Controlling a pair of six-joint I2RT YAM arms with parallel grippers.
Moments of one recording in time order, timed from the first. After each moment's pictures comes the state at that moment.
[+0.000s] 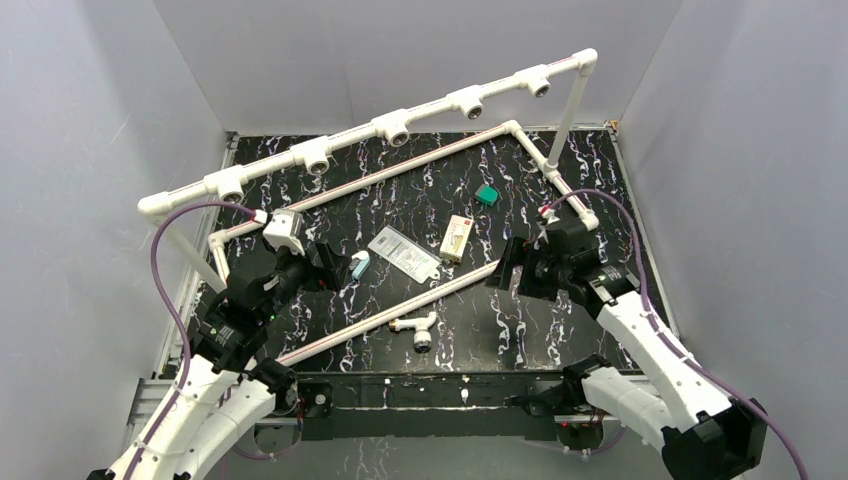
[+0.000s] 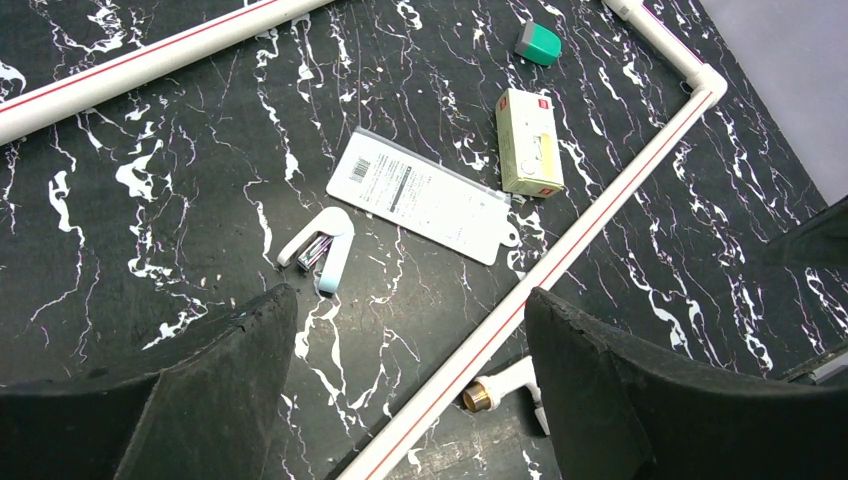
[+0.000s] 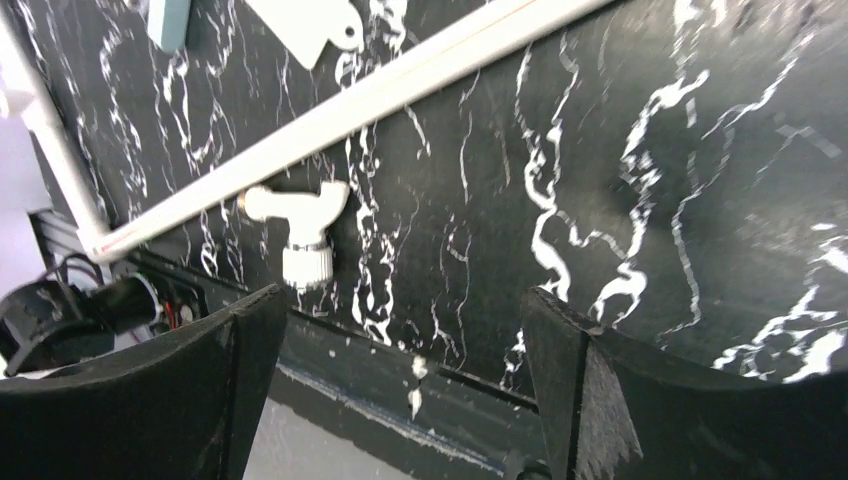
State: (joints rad) left arm -0.49 0.54 0.71 -0.48 -0.07 -0.32; right arm 0.41 0.89 0.78 -0.73 -0.25 0.59
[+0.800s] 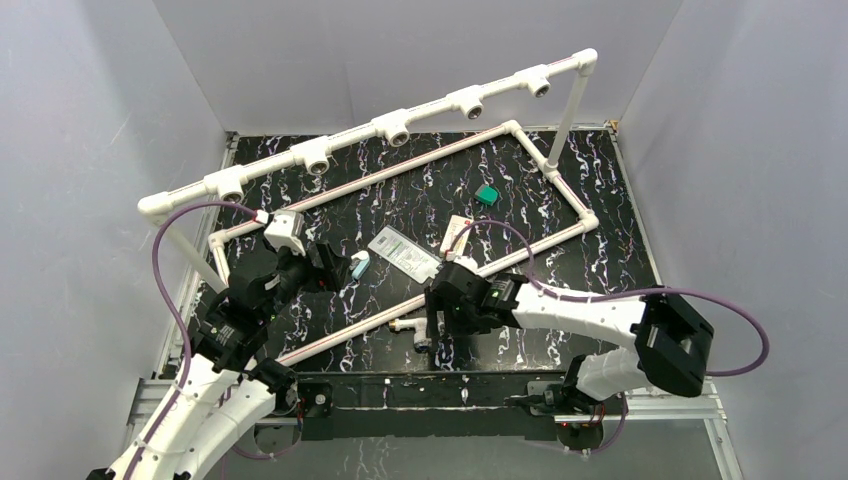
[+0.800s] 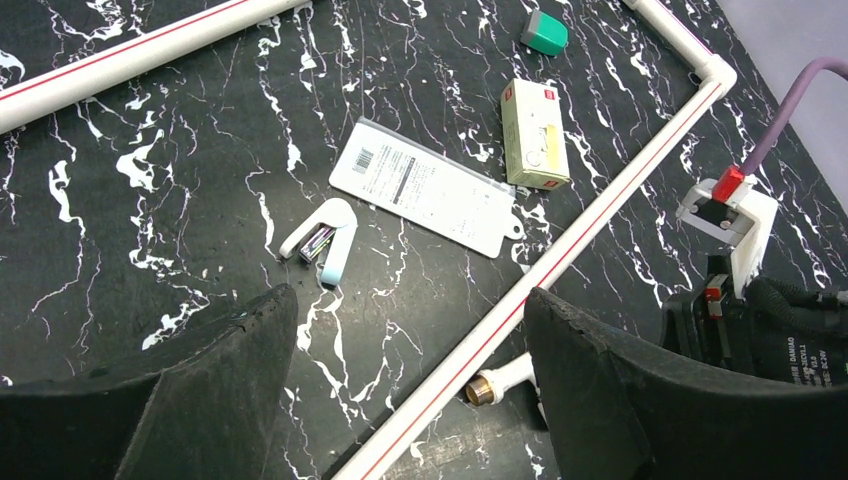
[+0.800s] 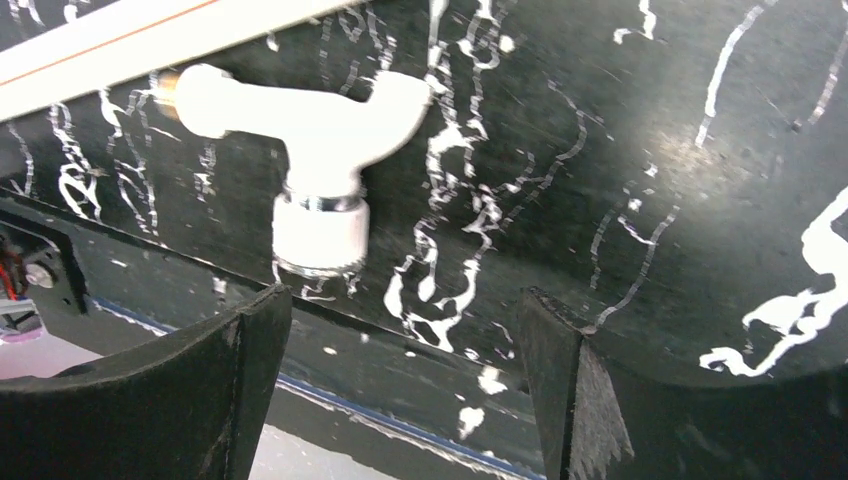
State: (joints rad) left arm -0.49 0.55 0.71 -0.50 -0.07 -0.32; right arm 1.12 1.35 0.82 -0.58 0.08 0.93
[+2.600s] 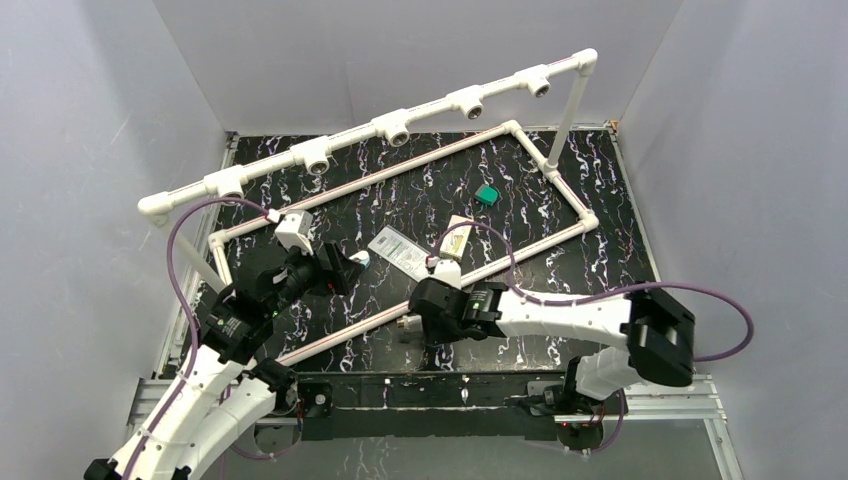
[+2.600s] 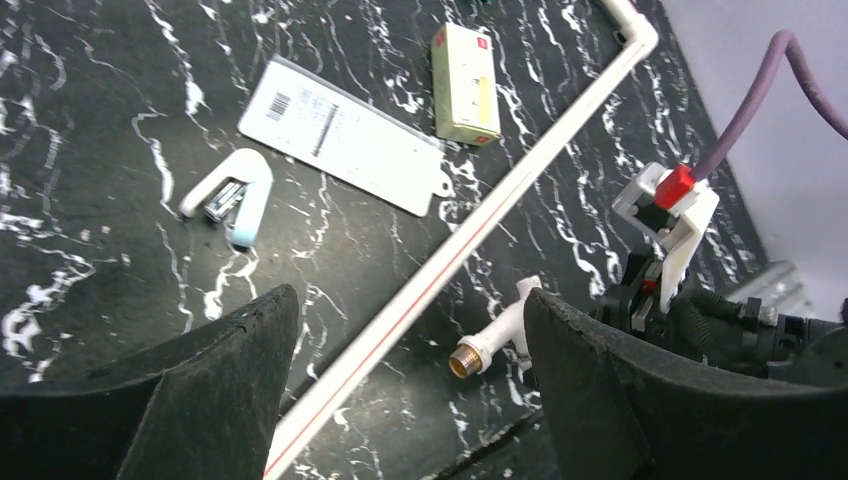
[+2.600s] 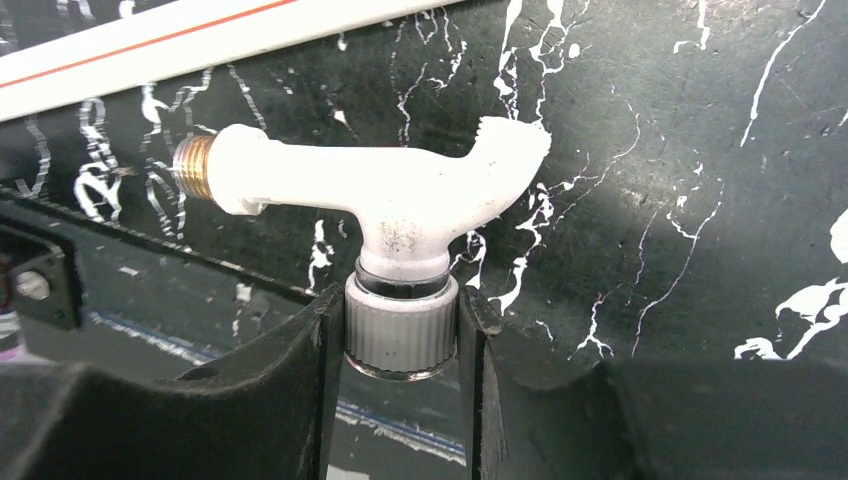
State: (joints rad) left arm -0.49 0.60 0.71 -0.51 0.06 -0.44; right arm 1.28 1.46 0.95 -0.63 0.26 1.00
